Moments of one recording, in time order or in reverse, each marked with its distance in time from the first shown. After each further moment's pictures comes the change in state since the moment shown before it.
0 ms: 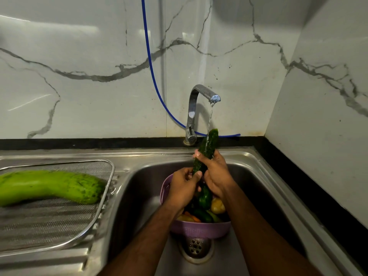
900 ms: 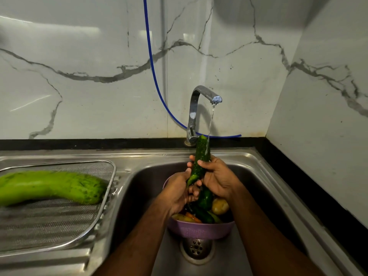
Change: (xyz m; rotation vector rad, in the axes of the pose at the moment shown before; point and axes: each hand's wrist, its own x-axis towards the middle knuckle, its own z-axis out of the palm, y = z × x) left_hand 0.000 0.015 -0.015 -0.309 -0.196 -0.384; right_hand -0.007 -0.005 -0.010 0.041 -0.206 0.163
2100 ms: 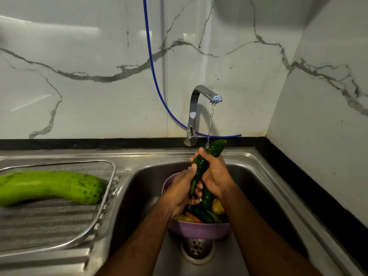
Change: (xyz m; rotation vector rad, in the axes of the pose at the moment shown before) left_hand 0.006 -0.010 -0.002 0.120 -0.057 0.085; right_hand 0.010 0.006 0.014 0.081 0.205 -0.144
